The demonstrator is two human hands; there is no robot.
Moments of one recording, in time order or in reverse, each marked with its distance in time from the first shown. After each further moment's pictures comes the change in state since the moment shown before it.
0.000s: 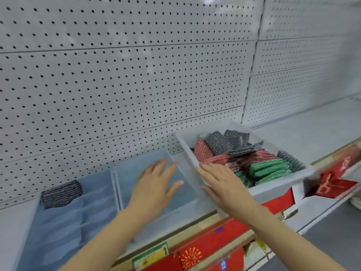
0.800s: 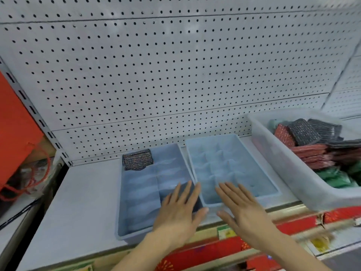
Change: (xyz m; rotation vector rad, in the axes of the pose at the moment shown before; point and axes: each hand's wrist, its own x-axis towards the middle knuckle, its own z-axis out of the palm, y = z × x) left_hand -0.158 -0.133 0.008 -0.092 -0.483 -0.256; right_hand 0.011 -0.189 0.083 0.140 -0.279 0.041
